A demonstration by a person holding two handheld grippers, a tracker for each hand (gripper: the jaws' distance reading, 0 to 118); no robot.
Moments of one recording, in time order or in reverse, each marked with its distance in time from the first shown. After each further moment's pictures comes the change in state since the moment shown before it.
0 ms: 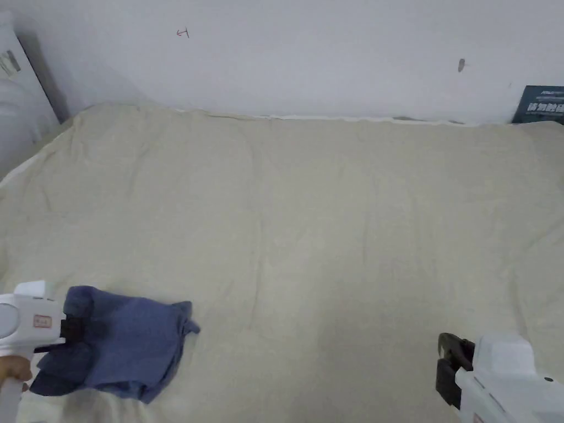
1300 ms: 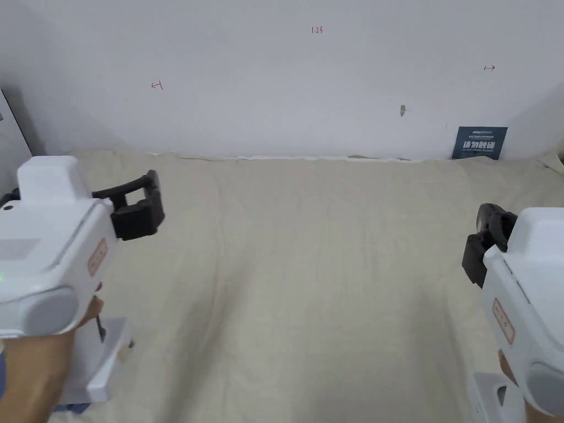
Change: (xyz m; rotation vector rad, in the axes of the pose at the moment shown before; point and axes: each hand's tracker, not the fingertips) left arm 0.217 -0.039 0.291 1.041 -0.131 -0.118; right arm 0.054 0.106 0.154 0.511 -0.239 0.035
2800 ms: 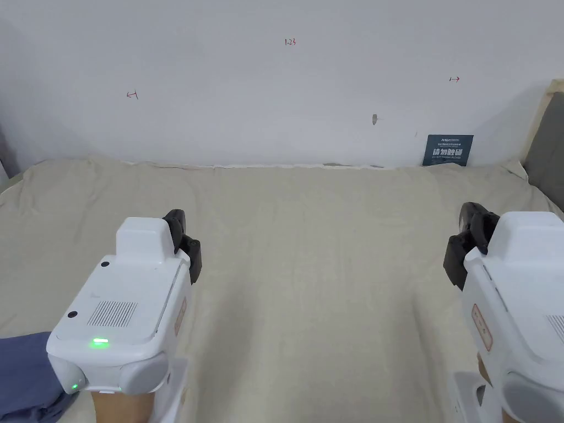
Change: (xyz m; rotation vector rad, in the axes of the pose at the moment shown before) left arm 0.076 -0.056 0.015 0.001 -0.129 -0.017; right arm 0.012 -0.001 0.020 0.051 -0.025 -0.006
